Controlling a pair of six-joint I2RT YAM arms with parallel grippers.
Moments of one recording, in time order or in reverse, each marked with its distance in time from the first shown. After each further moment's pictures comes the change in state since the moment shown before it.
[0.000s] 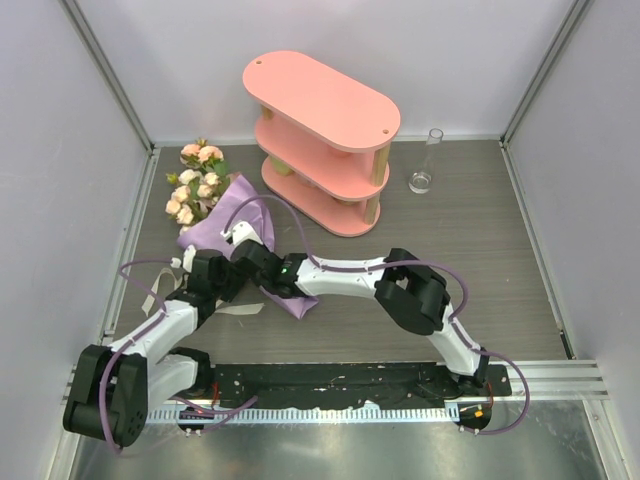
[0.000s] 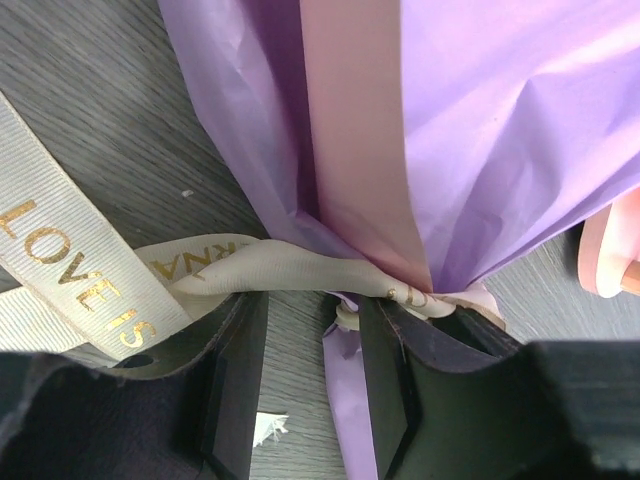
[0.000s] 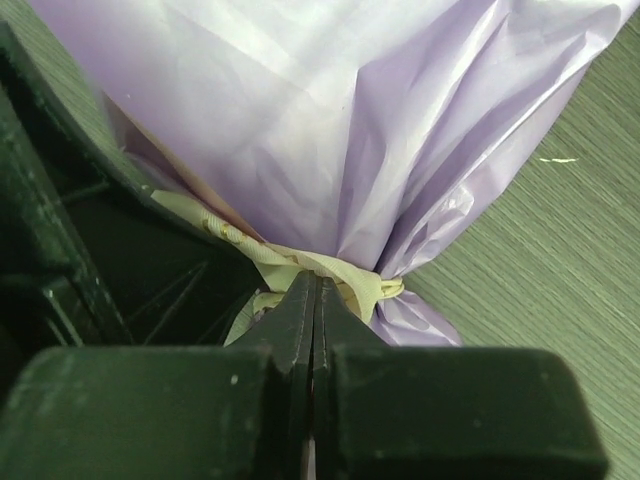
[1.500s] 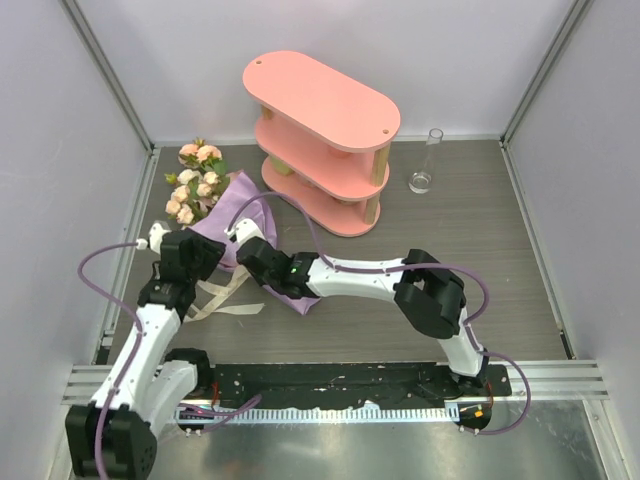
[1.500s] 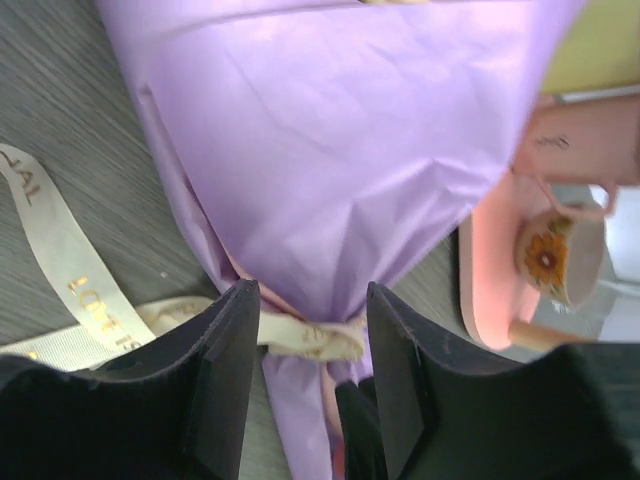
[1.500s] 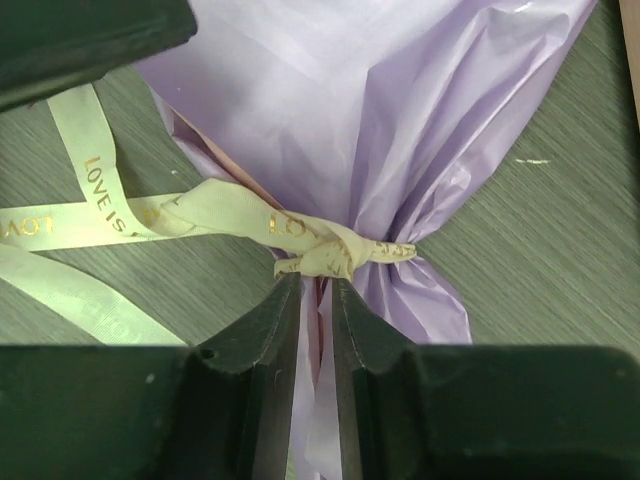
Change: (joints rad) left arm 0.097 -0.257 0.215 -0.287 -0.083 0.102; right arm 0.006 -0.136 -0.117 0.040 -0.032 -0.012
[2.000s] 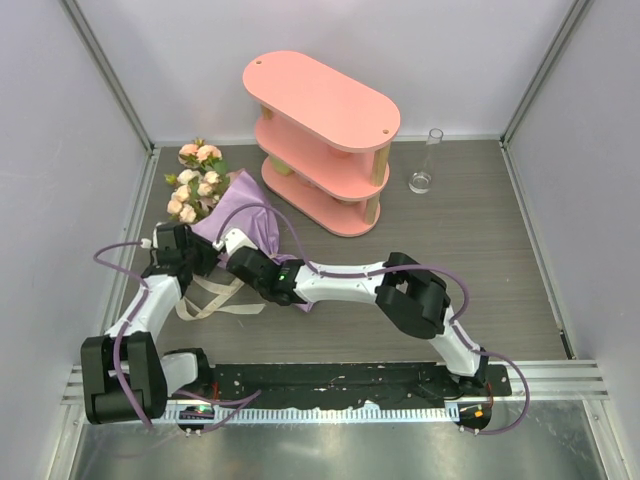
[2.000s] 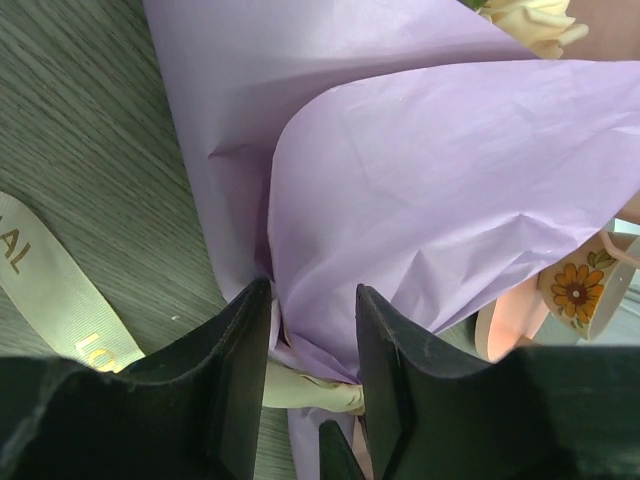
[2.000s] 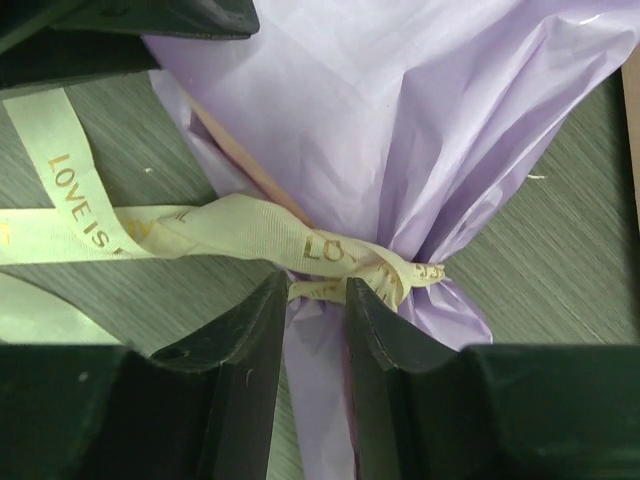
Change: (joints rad) left arm 0.218 0.369 0.021 0.175 0.269 -0.006; right arm 0.029 0.102 0.064 0.001 0.080 -0.090
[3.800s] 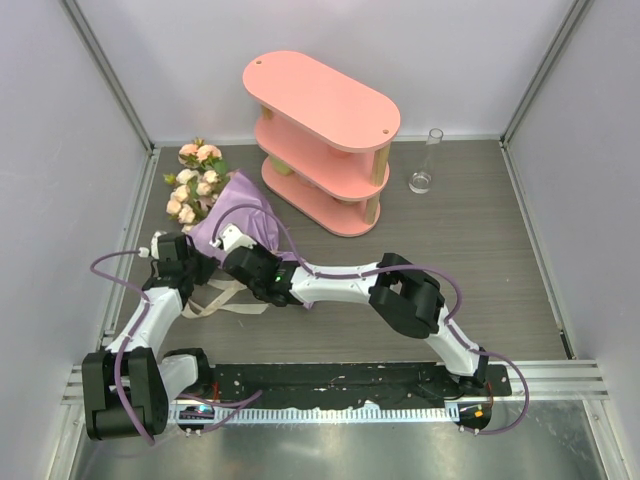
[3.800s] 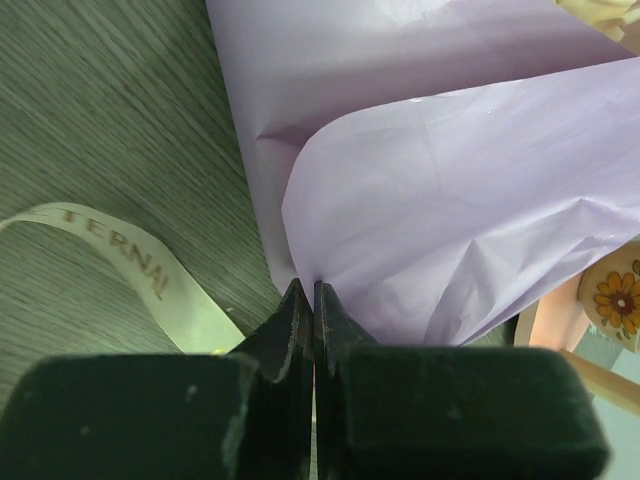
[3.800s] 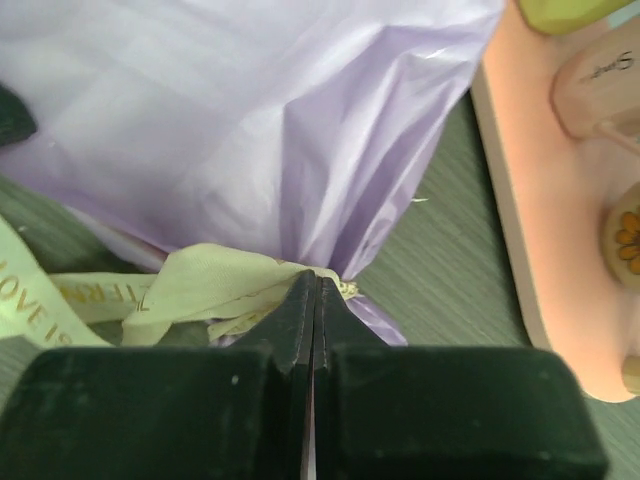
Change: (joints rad) left arm 0.000 -0.091 -0.090 0.015 -0.062 0.032; right arm 0.000 0.052 0.043 0.053 0.221 -0.135
